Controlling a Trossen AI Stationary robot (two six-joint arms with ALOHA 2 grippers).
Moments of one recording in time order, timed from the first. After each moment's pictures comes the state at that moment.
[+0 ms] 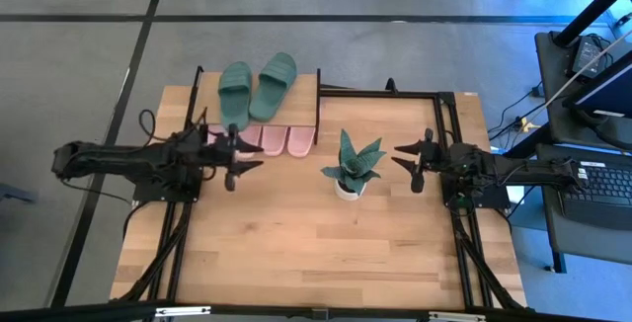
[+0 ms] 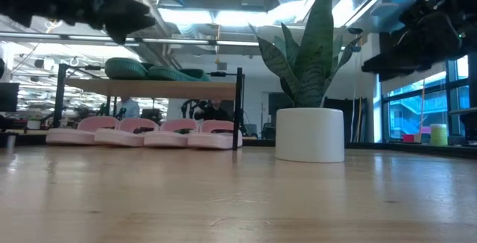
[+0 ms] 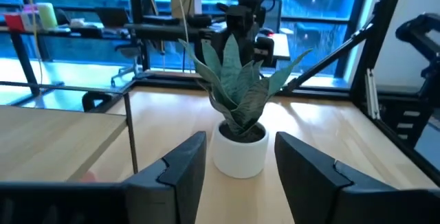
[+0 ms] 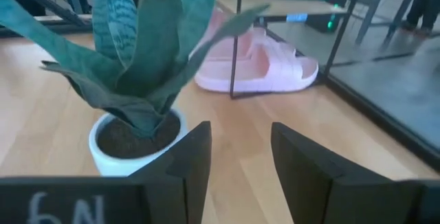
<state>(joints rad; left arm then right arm) 0.11 0.53 0.26 0.20 0.01 -0.05 -0.06 0.27 0.14 -0.10 0.26 0.03</state>
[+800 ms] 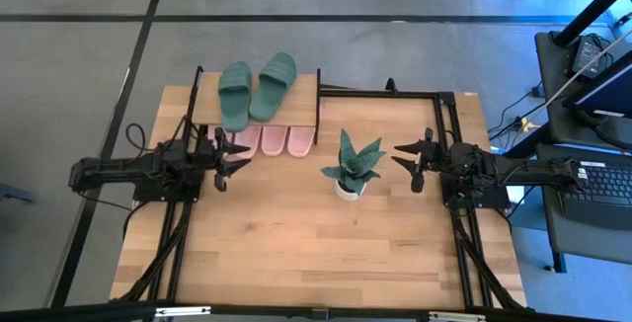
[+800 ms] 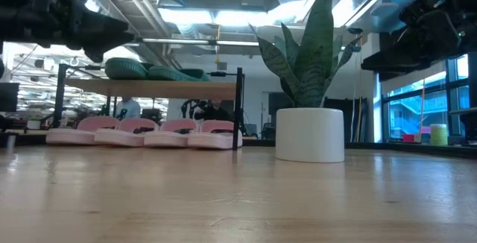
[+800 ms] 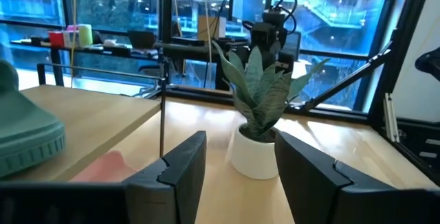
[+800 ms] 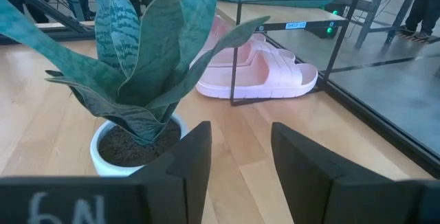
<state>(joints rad) 0.11 0.08 0.04 0.09 -0.08 -0.10 -0.06 0.27 0.14 -0.08 0.26 0.02</state>
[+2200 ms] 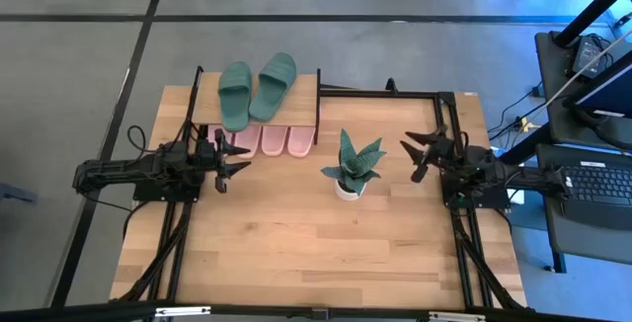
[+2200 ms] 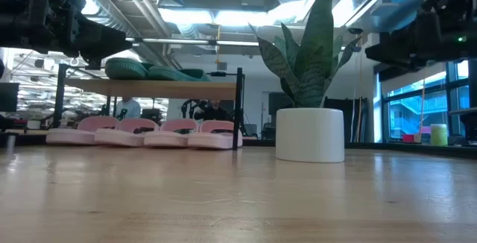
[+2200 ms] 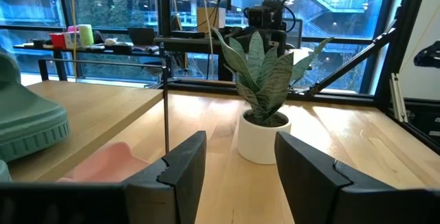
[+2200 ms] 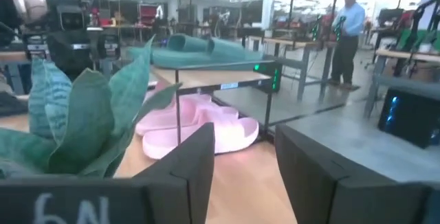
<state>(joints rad) 0.11 0.01 0.01 0.02 -0.08 -0.04 -0.06 0.02 0.01 0.08 0.48 -0.06</state>
